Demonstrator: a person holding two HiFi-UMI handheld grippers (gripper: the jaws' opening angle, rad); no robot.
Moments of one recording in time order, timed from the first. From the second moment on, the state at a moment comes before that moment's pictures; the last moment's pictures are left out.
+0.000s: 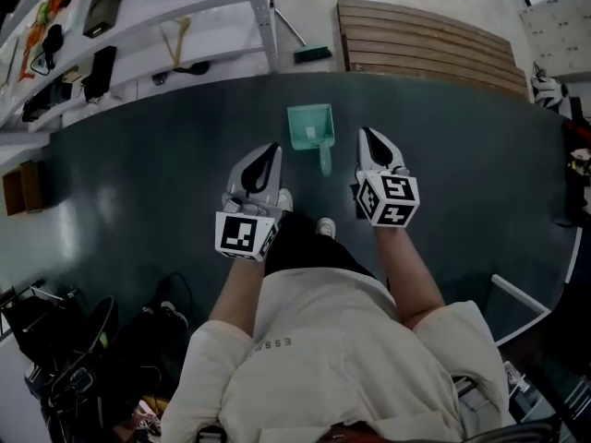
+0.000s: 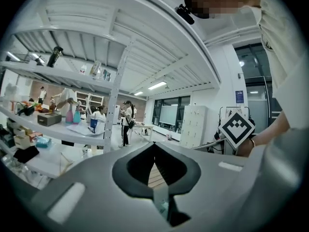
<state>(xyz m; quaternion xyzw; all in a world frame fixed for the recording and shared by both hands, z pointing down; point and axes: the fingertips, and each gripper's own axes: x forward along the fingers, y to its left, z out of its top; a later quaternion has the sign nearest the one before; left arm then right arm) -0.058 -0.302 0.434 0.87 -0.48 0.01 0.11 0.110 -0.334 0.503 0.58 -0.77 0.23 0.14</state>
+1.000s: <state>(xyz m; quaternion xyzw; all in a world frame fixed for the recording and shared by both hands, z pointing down) -0.018 -0.138 0.357 0.87 -0.49 -0.01 0.05 0.156 -0.168 0.415 0.53 -0.83 0.14 0.10</state>
